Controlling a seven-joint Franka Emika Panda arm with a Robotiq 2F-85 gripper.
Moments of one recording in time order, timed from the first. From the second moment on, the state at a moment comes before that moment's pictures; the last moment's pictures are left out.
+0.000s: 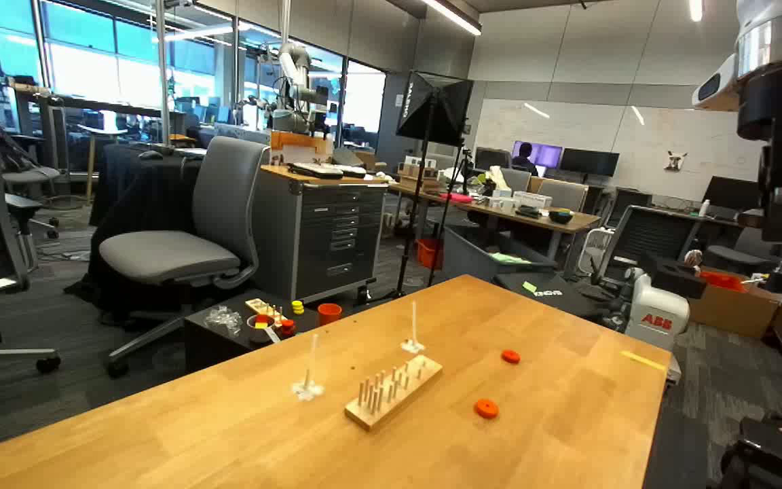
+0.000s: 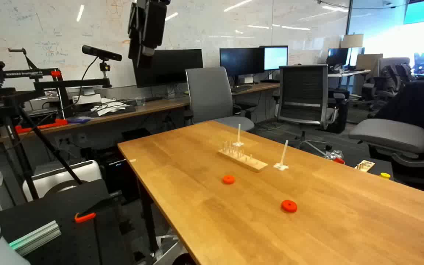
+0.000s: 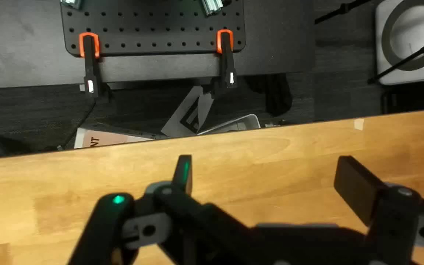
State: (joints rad) arm 0.05 -0.58 -0.03 -2.51 0.19 1.67 0.01
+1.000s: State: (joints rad) arm 0.04 -0.46 -0.01 -2.53 0.24 2.23 0.14
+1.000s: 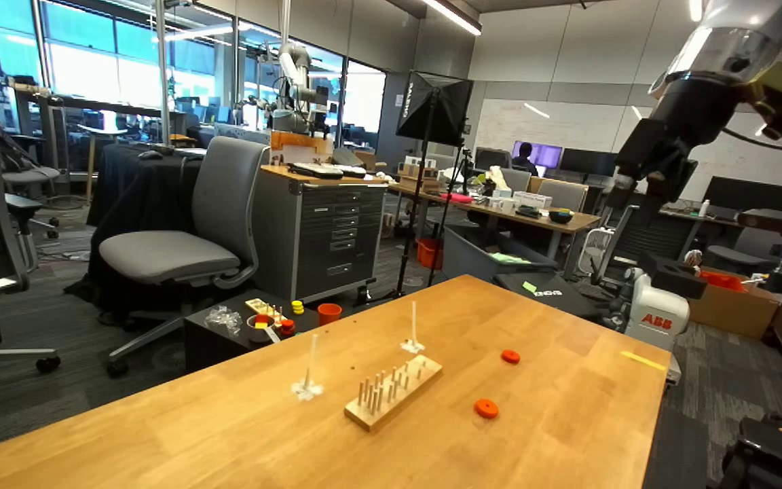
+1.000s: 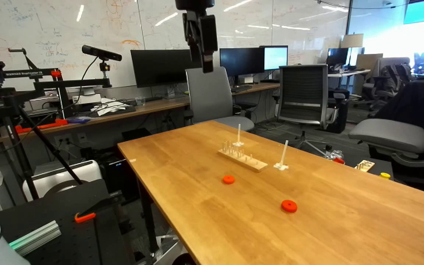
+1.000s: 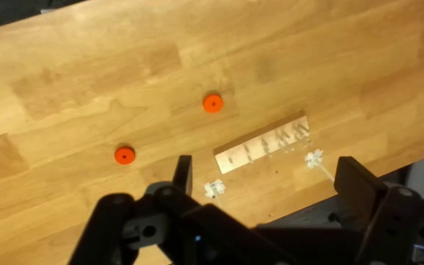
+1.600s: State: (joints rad) arm -0.01 -0.16 0.00 -2.42 0.16 2.34 0.36
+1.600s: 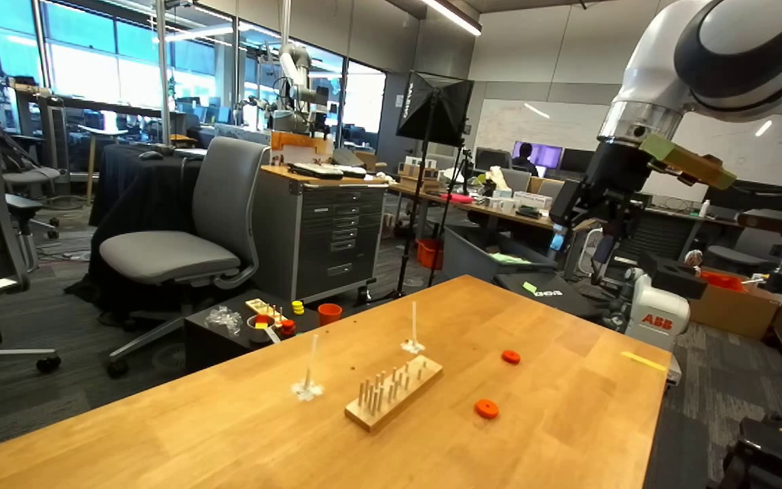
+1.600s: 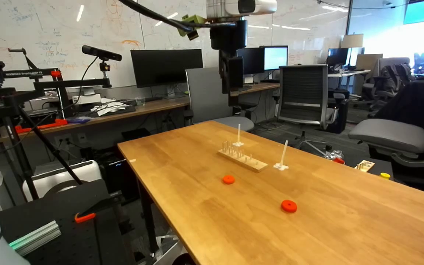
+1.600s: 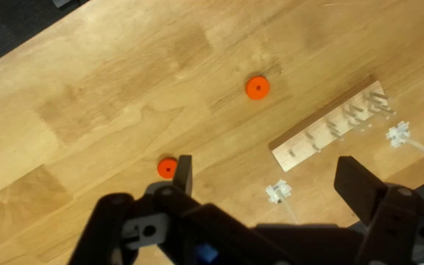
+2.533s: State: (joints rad) arm -0.01 -0.12 0.03 -2.43 0.00 2.35 0.40
